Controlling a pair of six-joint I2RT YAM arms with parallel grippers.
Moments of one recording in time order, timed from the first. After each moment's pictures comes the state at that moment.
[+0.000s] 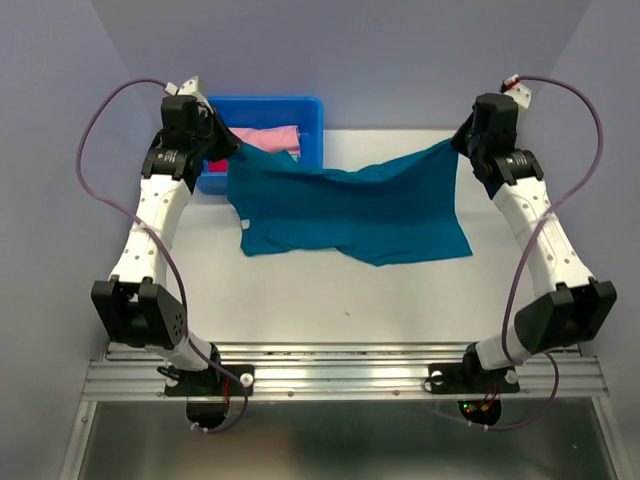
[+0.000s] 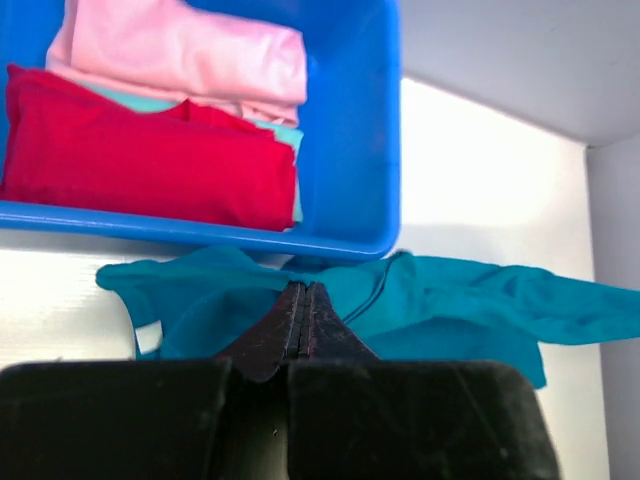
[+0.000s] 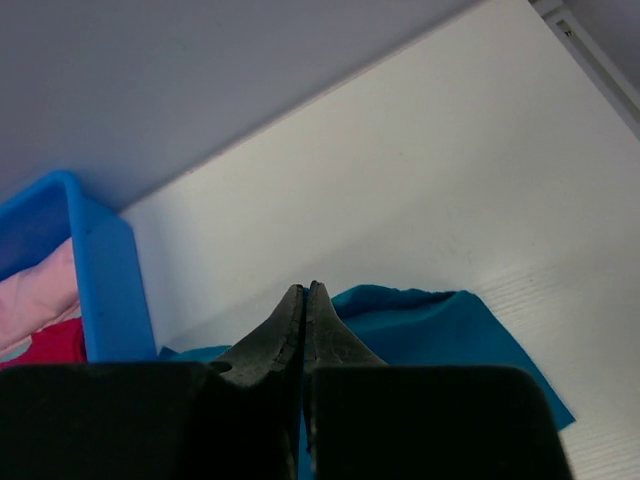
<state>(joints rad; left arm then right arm) -0.09 1.55 1.60 -0.52 0.17 -0.49 0.16 1.55 1.65 -0.49 0.38 0.53</state>
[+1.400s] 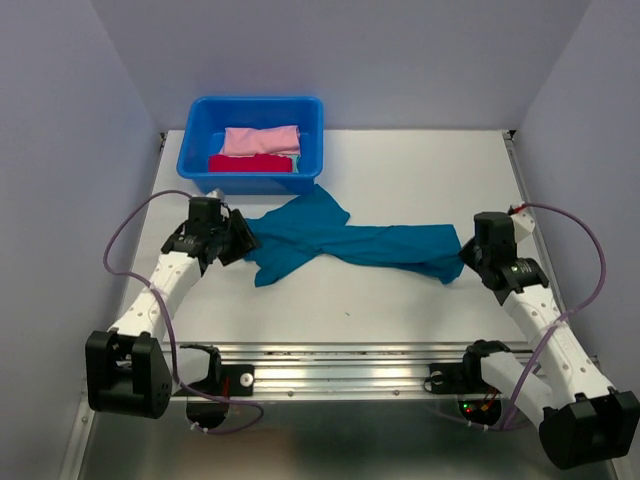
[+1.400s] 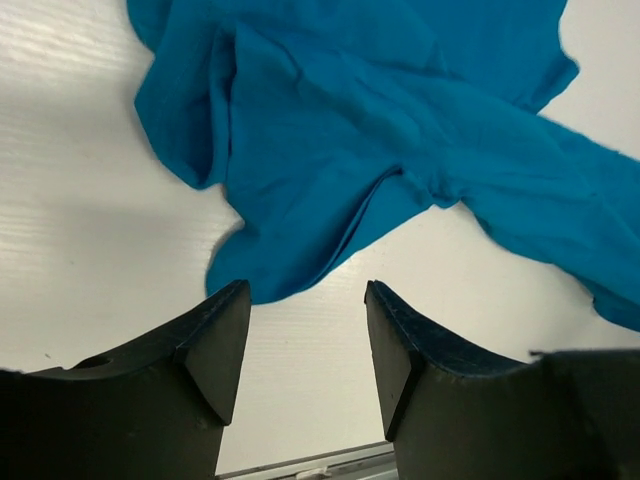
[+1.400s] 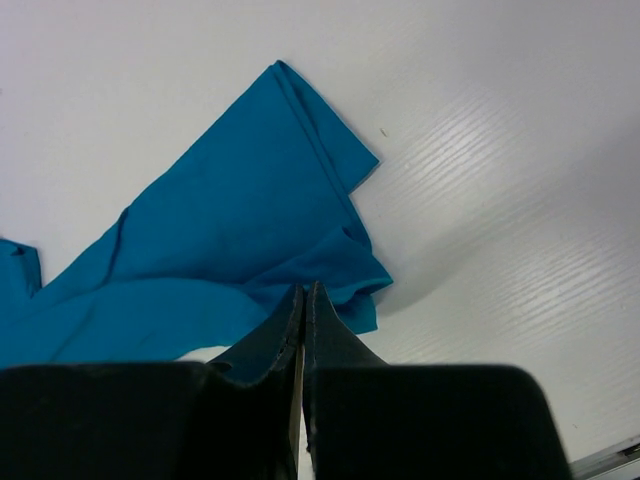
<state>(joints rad) -0.12 1.16 0.81 -0.49 0.19 -0.61 0.16 0.87 0.74 -0.62 0.42 0.76</state>
